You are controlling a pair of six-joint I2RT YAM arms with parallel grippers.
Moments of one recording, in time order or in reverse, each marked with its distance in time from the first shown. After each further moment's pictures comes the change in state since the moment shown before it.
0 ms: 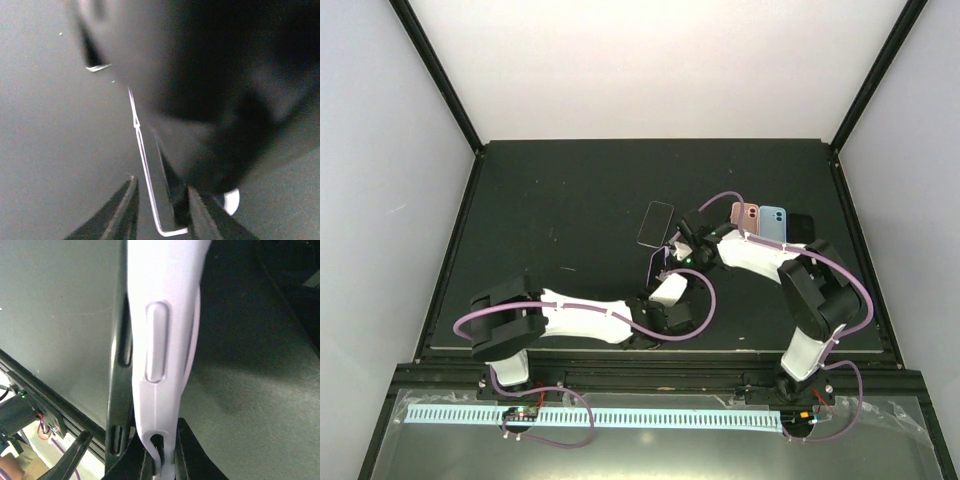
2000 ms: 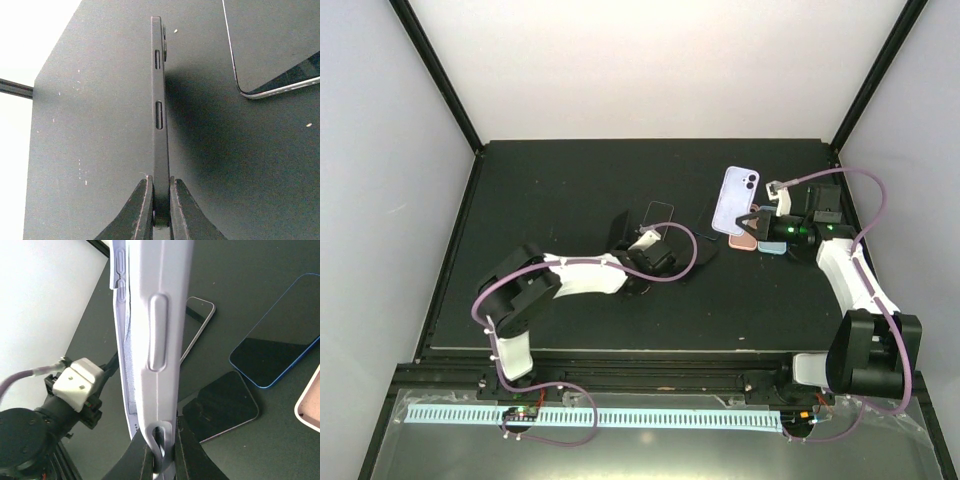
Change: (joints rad) left arm 0.379 0.073 0.066 0.049 -0.090 0.450; right arm -0.709 -0.420 -0.125 0.175 -0.329 -0.491
